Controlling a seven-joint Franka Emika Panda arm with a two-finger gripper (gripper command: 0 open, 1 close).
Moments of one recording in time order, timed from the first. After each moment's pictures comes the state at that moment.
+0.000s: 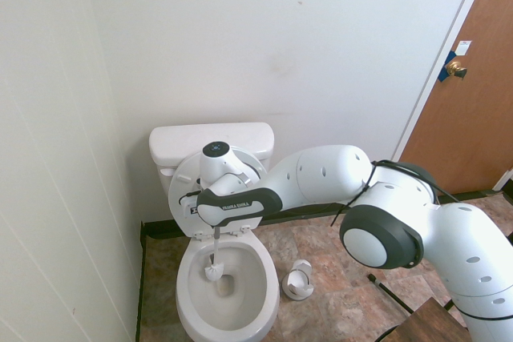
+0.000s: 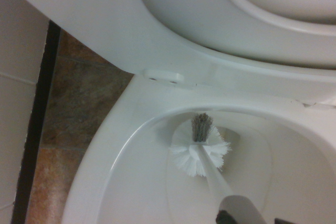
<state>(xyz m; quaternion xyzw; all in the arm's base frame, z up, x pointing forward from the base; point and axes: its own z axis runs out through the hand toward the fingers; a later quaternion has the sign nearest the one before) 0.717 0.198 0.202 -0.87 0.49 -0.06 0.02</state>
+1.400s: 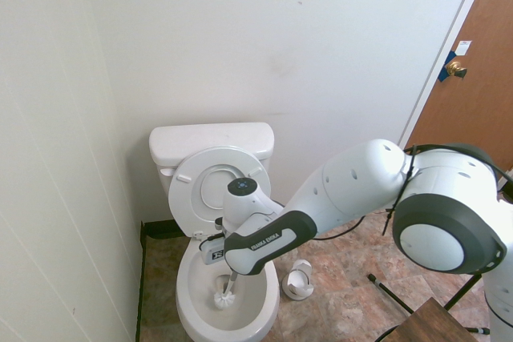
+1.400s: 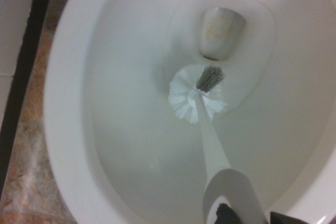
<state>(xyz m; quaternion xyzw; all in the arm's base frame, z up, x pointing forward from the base) 0.560 0.183 0.189 -0.89 0.45 -0.01 0.02</state>
